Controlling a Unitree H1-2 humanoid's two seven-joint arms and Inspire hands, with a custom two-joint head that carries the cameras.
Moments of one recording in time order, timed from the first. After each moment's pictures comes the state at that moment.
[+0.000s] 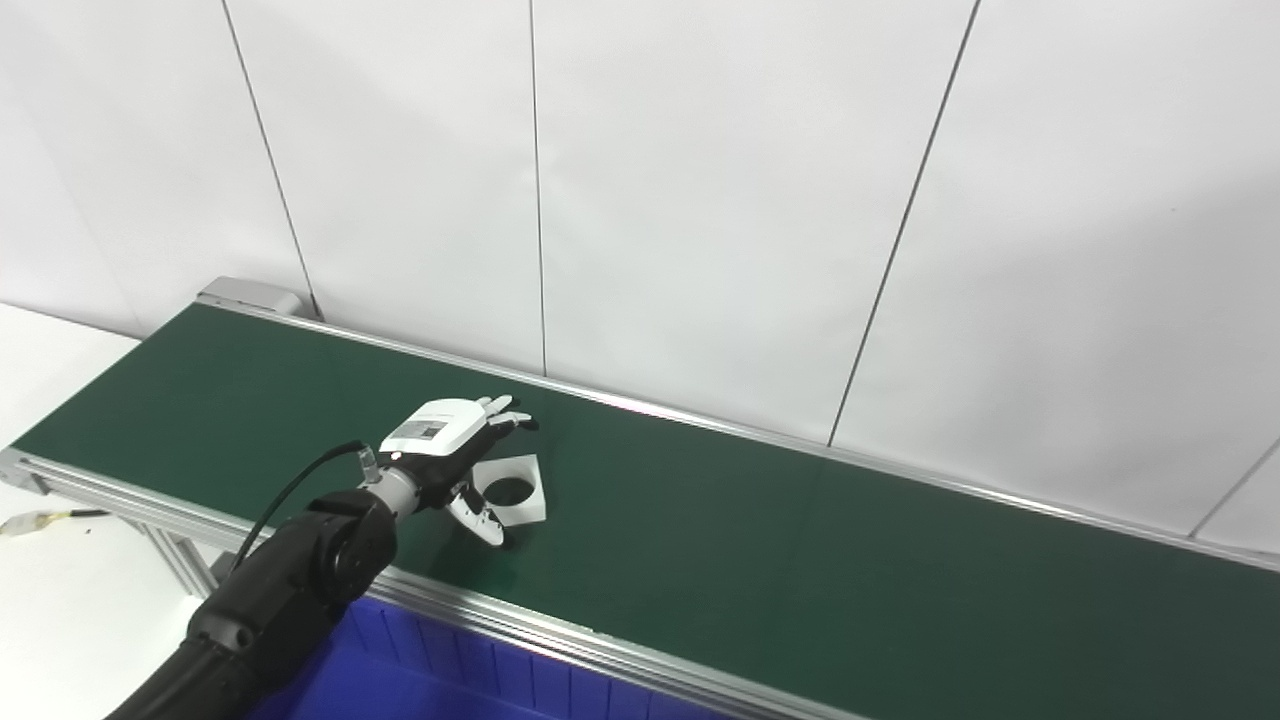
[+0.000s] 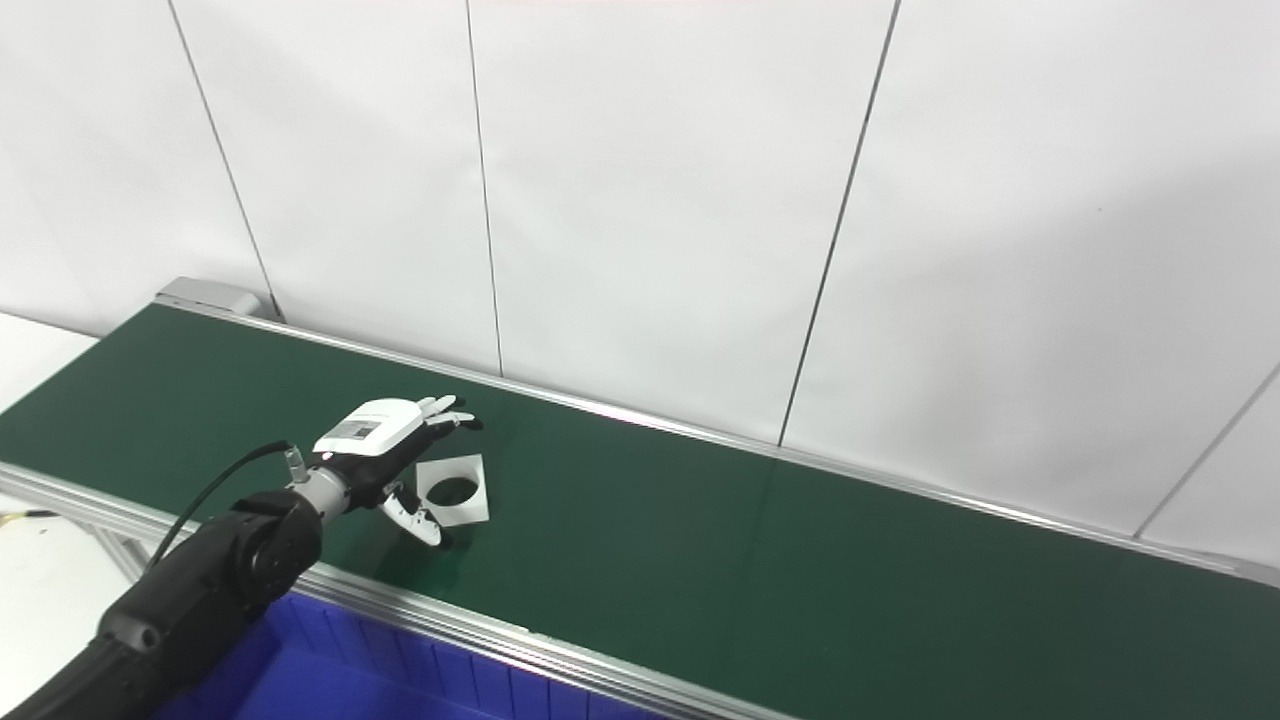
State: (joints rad) left arm -0.35 0.53 -0.21 0.38 0.72 -0.04 -0.10; right arm 0.22 -0.11 0.28 0.12 -0.46 -0.28 -0.05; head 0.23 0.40
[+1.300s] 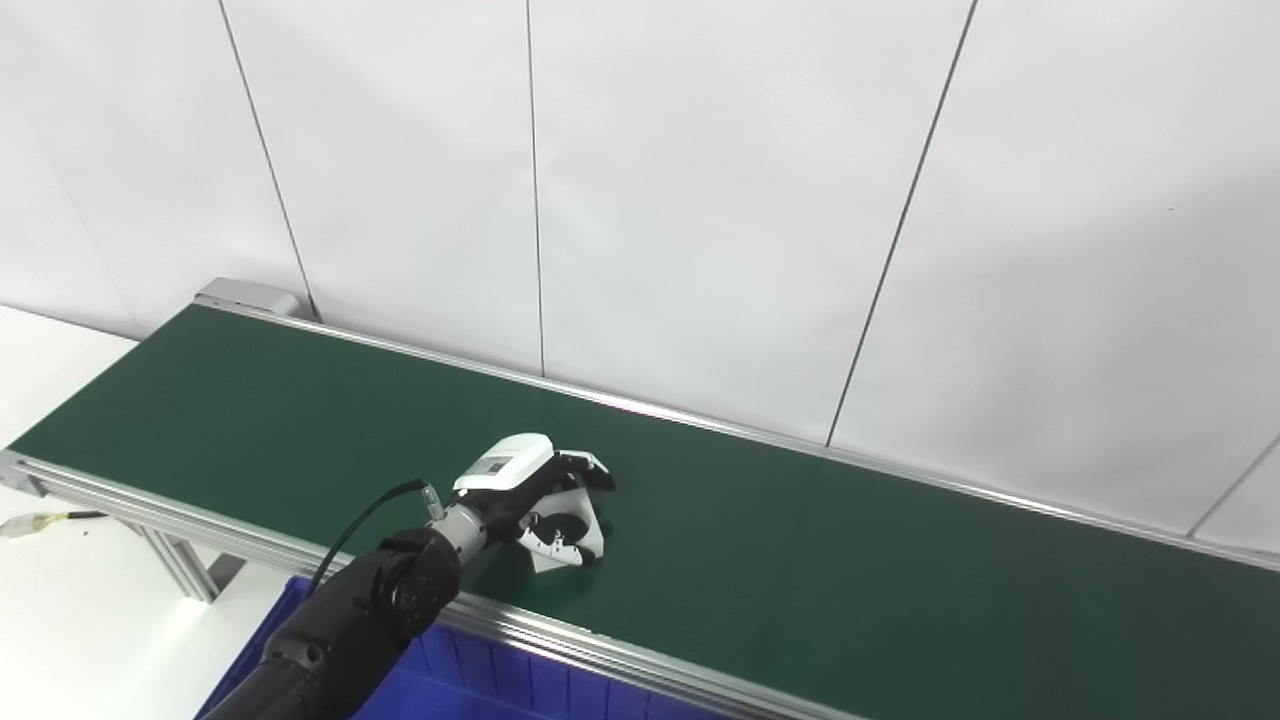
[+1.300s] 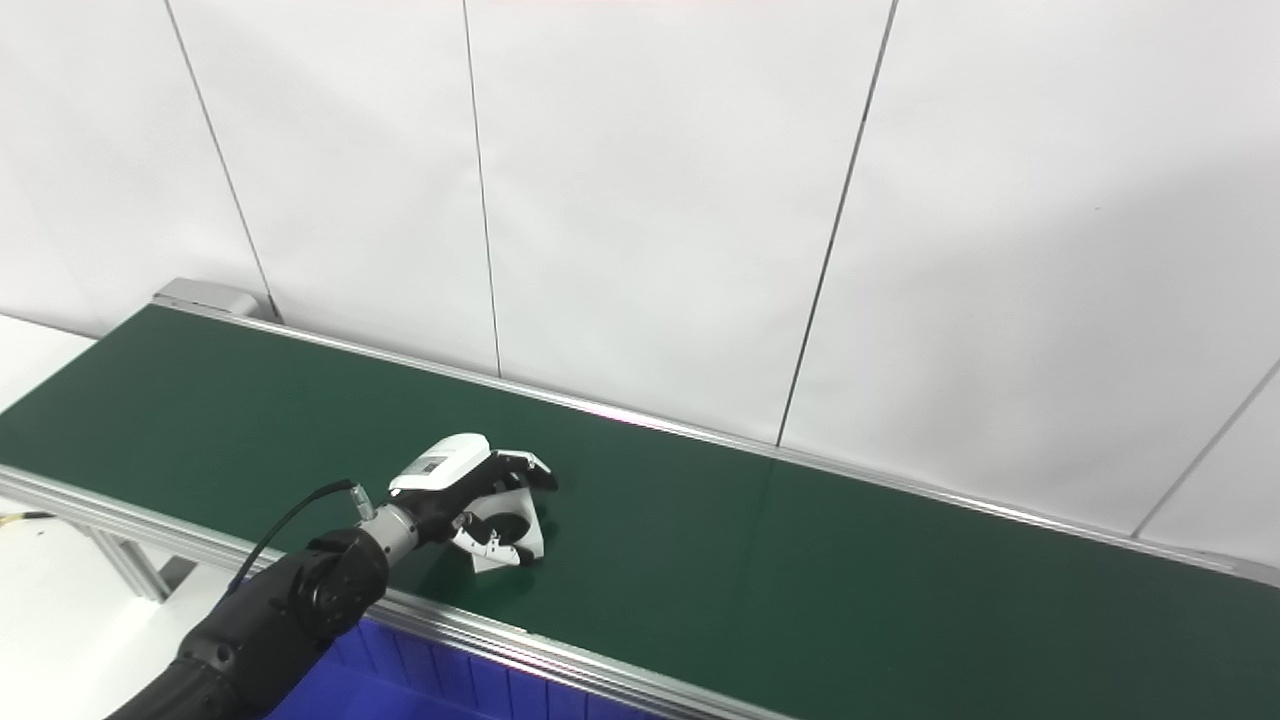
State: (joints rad) left arm -0.38 0.40 -0.24 0.54 0.61 -0.22 0.03; right arm 0.24 -0.09 0.27 0.09 -0.45 -0.28 -0.05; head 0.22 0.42
